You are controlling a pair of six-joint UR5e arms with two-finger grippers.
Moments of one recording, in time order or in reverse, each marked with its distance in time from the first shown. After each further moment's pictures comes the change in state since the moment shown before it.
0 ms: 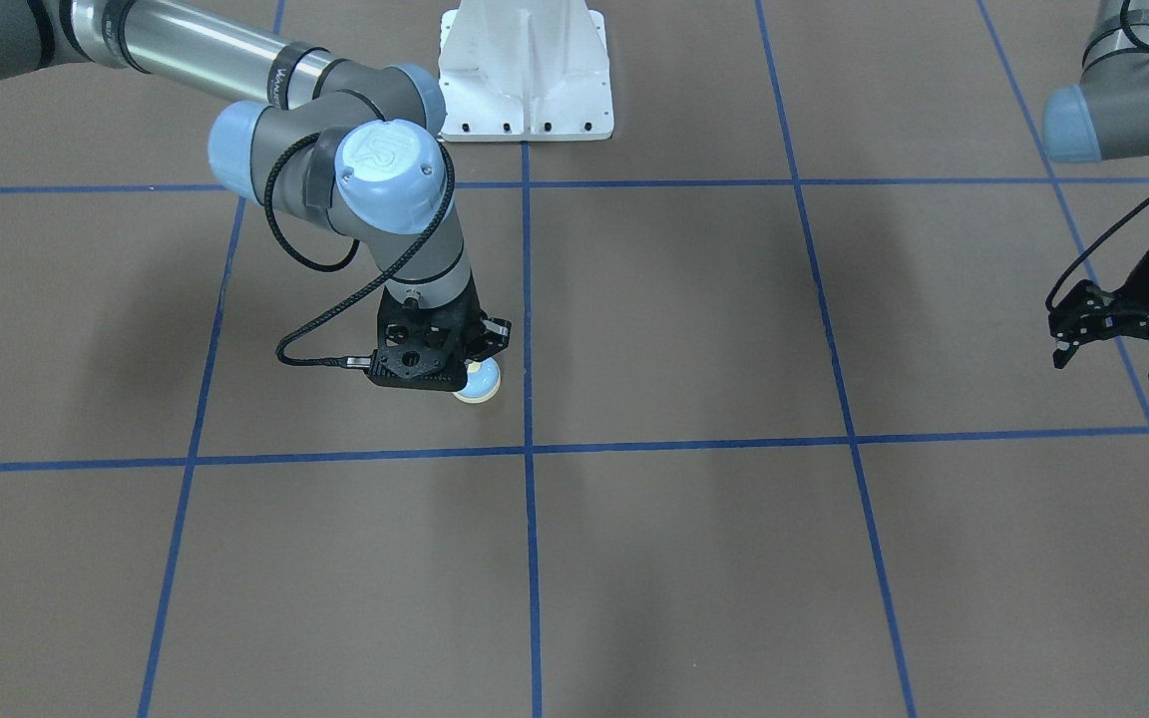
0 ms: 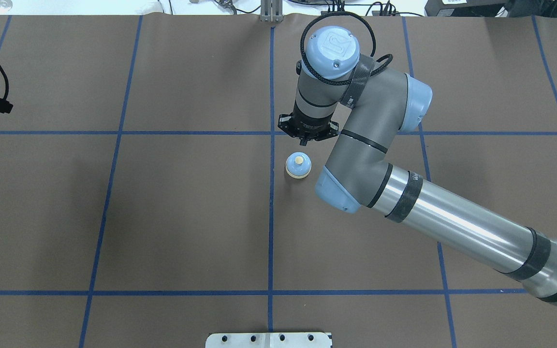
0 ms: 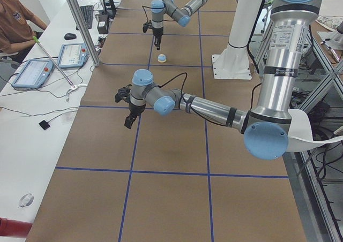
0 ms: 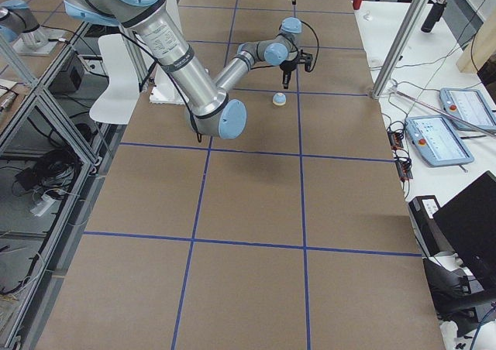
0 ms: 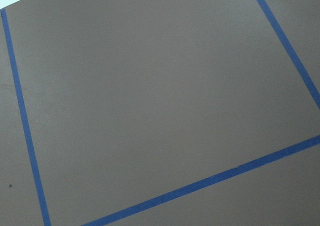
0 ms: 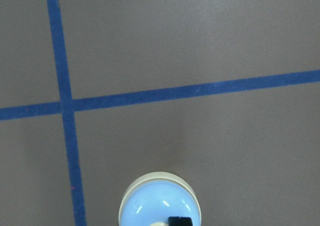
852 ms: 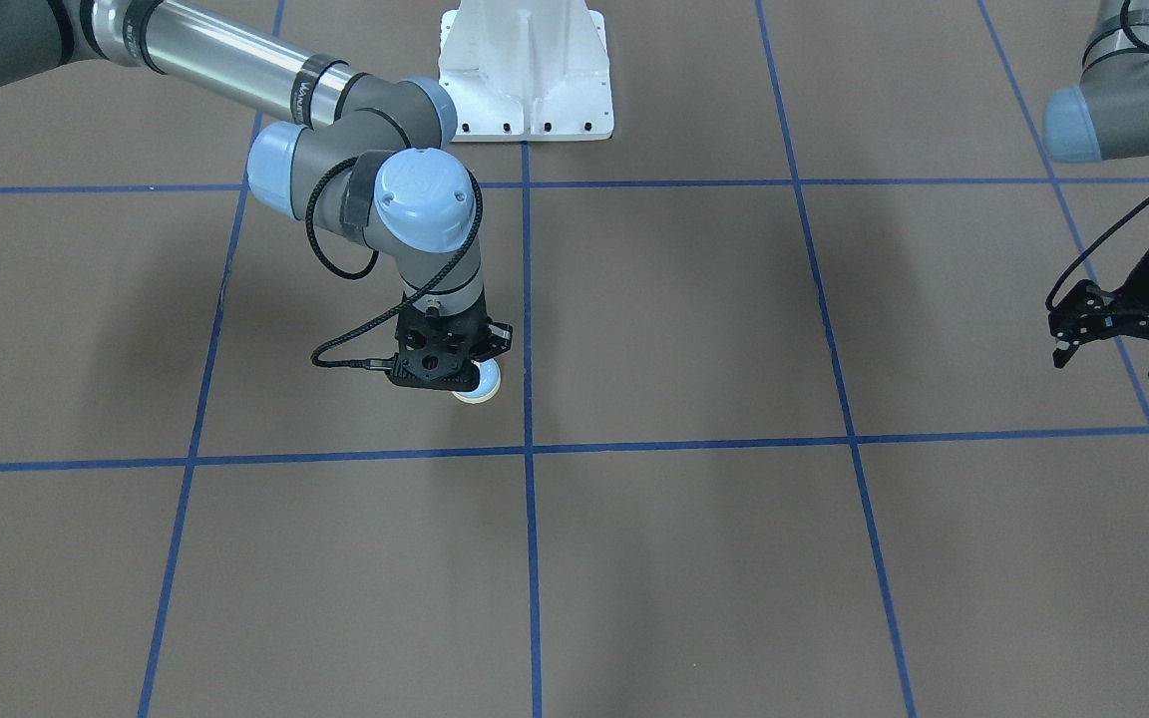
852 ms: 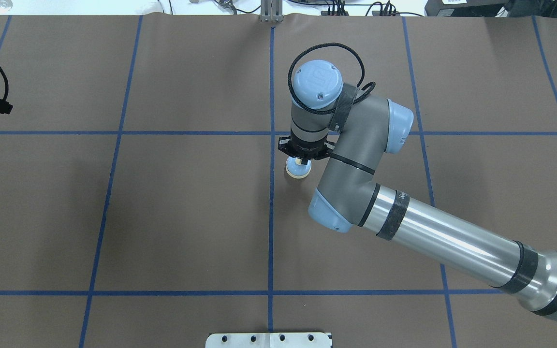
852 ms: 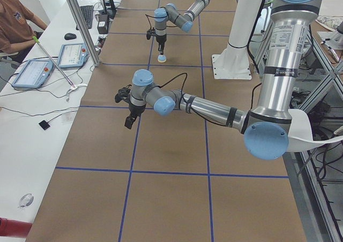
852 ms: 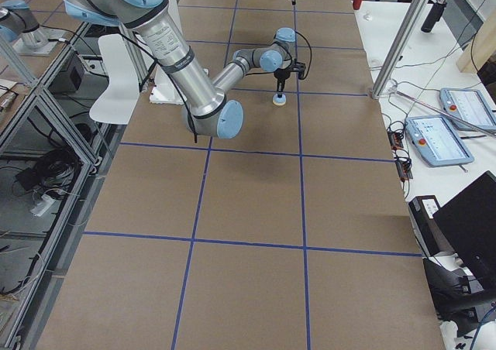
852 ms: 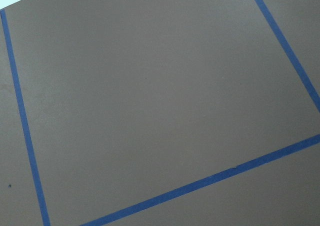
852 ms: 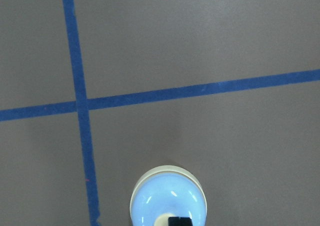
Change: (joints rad) left arm 0.000 0.003 0.001 -0.001 0.000 0.000; right arm -0.071 -0.003 -0.080 0.009 -0.059 -0.001
